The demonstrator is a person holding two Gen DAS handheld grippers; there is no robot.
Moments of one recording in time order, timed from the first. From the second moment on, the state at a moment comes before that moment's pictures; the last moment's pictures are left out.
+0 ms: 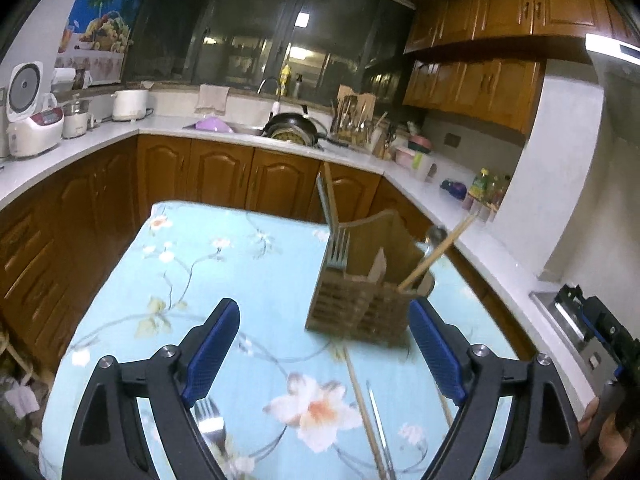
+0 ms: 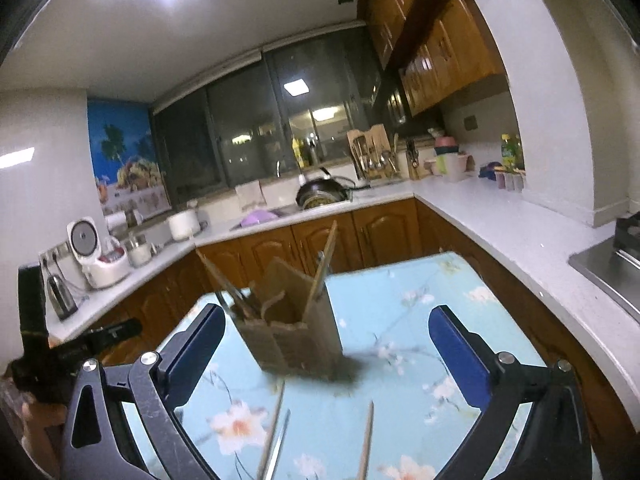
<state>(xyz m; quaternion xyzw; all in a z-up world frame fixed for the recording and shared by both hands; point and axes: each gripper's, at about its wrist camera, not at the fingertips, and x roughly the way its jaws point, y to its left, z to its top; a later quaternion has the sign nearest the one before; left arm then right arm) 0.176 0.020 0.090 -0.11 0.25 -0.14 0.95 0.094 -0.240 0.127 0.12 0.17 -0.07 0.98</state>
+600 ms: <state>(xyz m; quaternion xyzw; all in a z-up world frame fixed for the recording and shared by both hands) 0.169 0.016 0.063 -0.11 0.34 -0.13 0.93 0.080 -0.249 0.057 0.16 0.26 -0.07 0.95</state>
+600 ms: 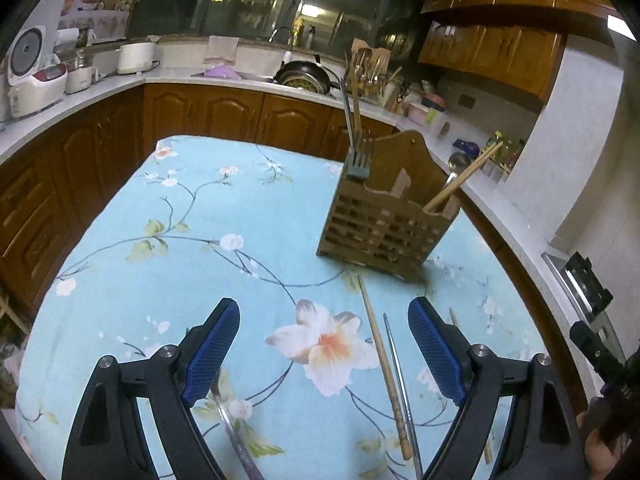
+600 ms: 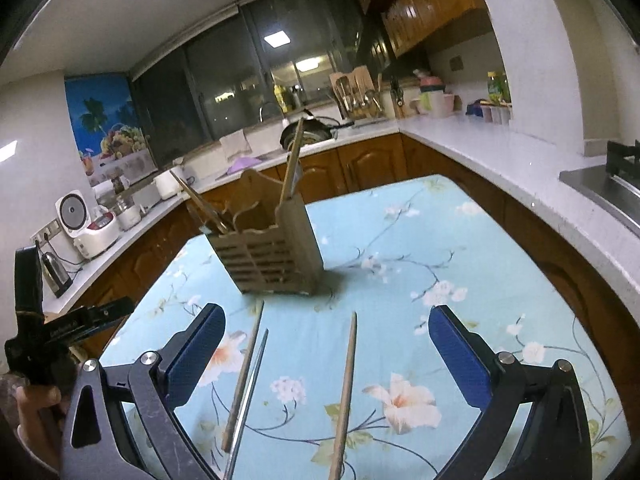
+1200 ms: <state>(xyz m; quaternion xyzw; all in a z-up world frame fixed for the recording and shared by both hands) 0.222 -0.018 0.030 -0.09 0.43 -0.14 0.89 0.114 -0.254 0.011 0.16 0.34 -0.07 0.92</state>
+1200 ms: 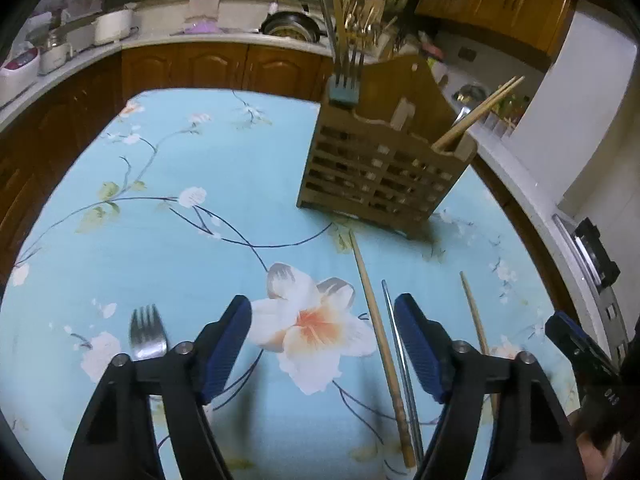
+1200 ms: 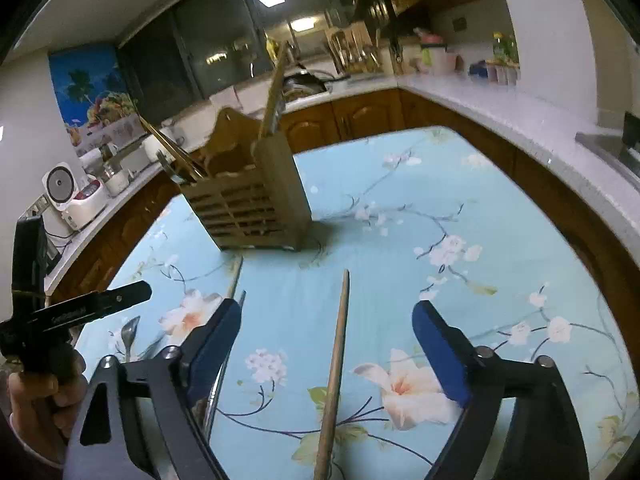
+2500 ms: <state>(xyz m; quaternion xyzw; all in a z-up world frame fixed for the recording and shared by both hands) 0.303 -0.082 -0.012 -0.02 0.48 -0.19 0.86 0.180 -0.255 -0.032 0.15 0.43 -0.05 0.89</state>
